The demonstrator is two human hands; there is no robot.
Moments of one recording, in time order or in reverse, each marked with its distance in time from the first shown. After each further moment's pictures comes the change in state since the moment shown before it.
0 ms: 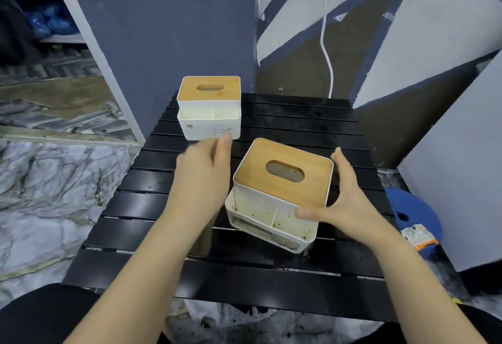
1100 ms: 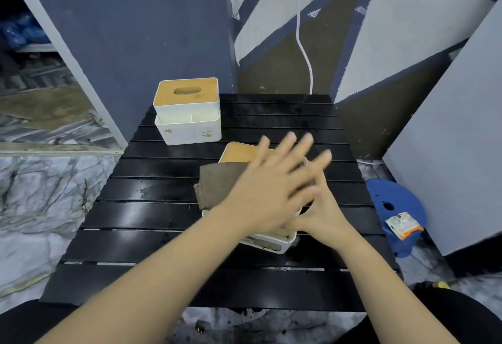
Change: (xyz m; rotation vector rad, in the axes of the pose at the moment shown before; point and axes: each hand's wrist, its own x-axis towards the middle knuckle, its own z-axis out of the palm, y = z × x) left_hand -0.012 0.031 0.092 0.638 -0.488 0.786; right_hand 0.011 0.048 0.015 0.104 0.047 -0.244
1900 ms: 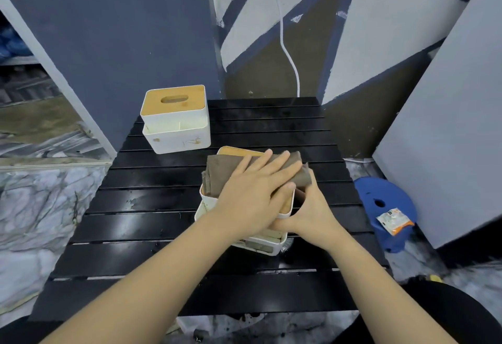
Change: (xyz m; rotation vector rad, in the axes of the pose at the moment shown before) left_hand 0.001 -0.004 0.010 -0.126 -0.111 -0.100; right_hand -0.002 -0.004 -0.001 0.027 0.068 0.041
